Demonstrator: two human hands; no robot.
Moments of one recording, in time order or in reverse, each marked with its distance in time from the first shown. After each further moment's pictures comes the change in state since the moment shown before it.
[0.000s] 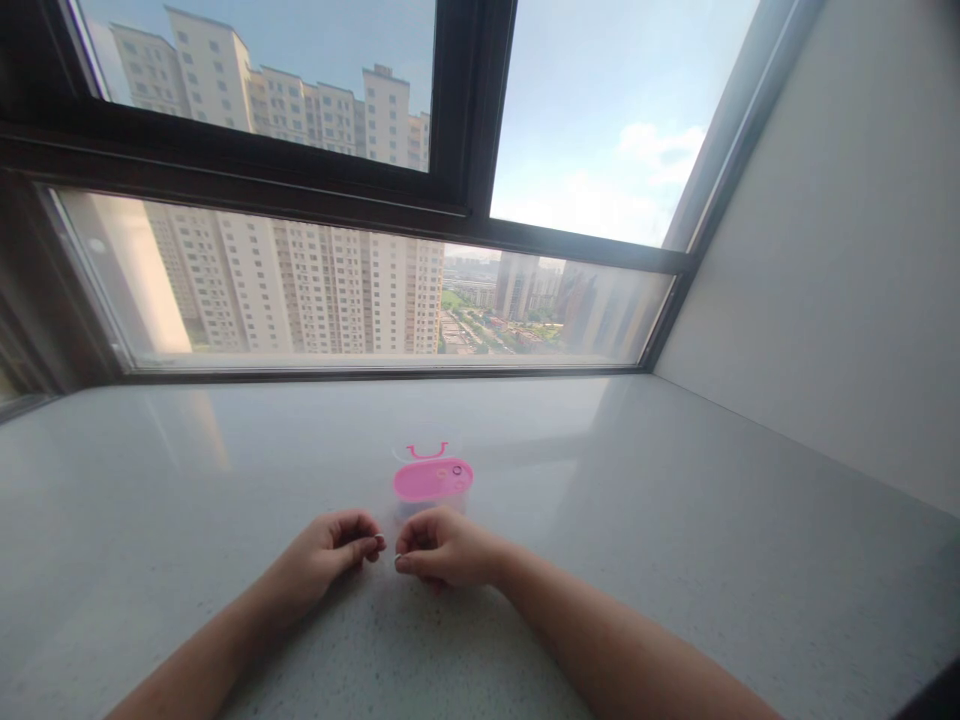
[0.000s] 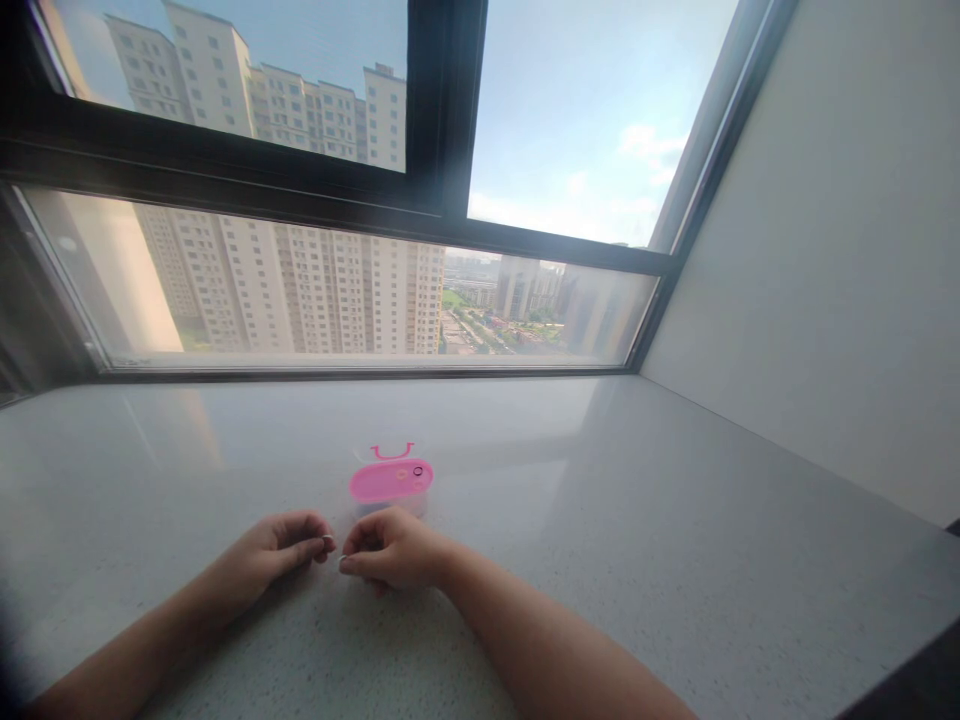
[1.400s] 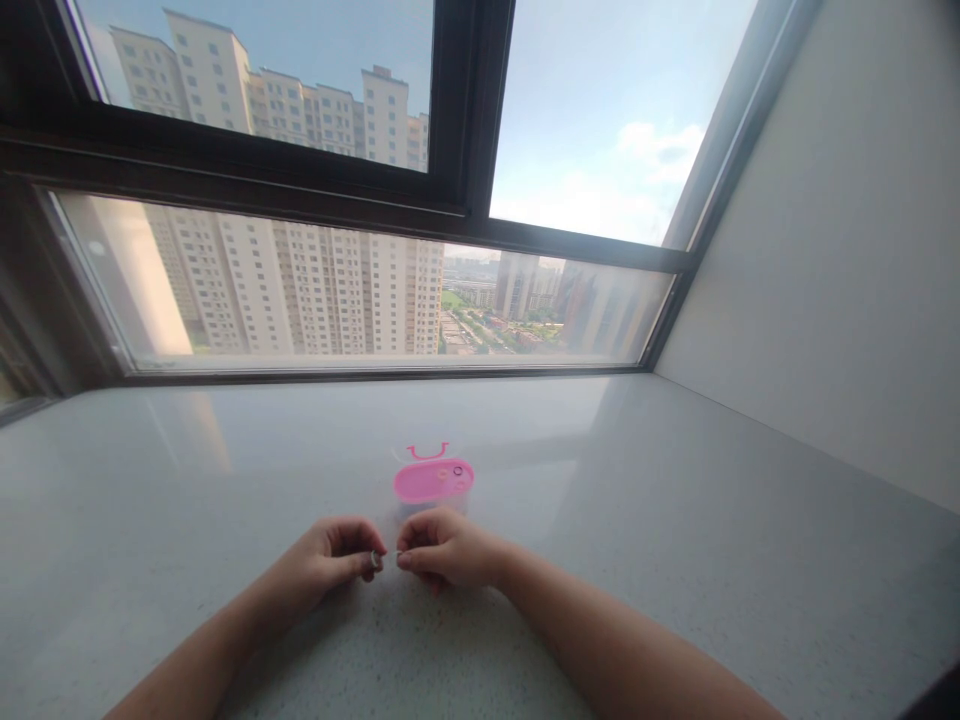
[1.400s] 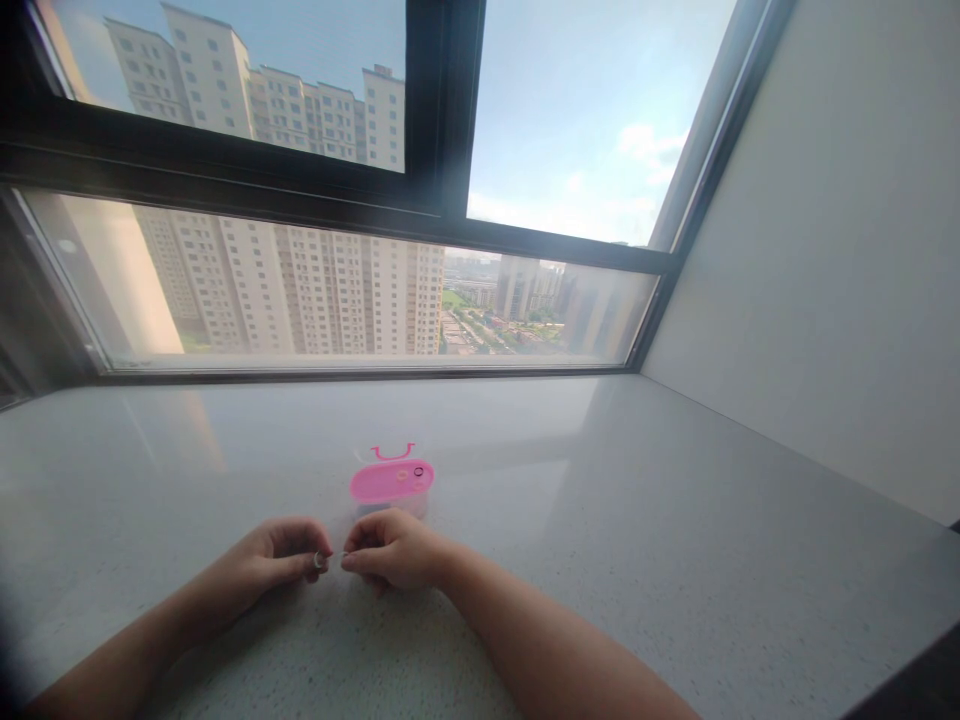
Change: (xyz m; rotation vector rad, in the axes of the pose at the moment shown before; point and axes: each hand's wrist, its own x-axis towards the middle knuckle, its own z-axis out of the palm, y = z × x) left_hand -0.007 0.015 0.001 -0.076 -0.080 -0.051; right_hand 0.000 -0.005 0.002 0.098 -0.023 -0.053
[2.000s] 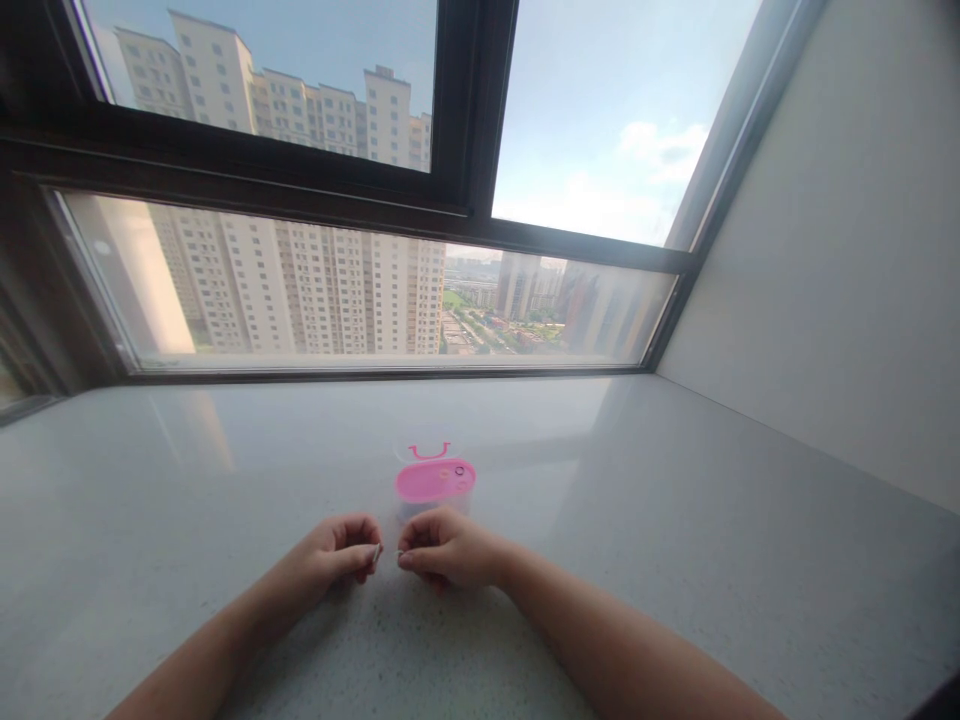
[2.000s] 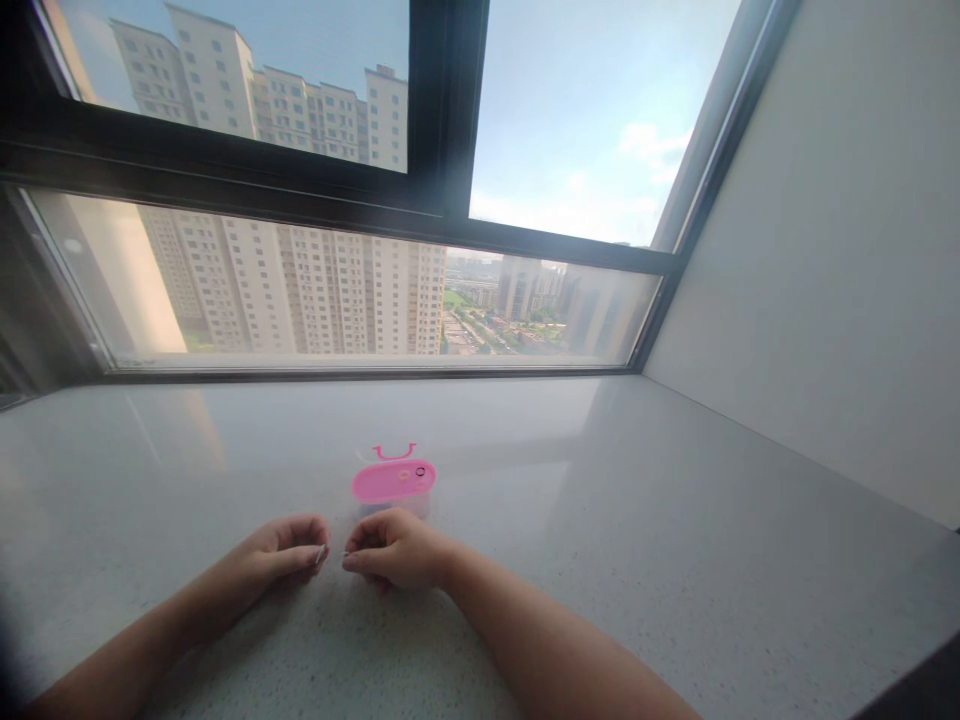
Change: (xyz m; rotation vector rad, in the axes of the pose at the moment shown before) left_hand -0.001 0.002 0.005 -0.097 0.027 -0.061; right_hand 0.000 0.000 0.000 -0.013 0.002 0.003
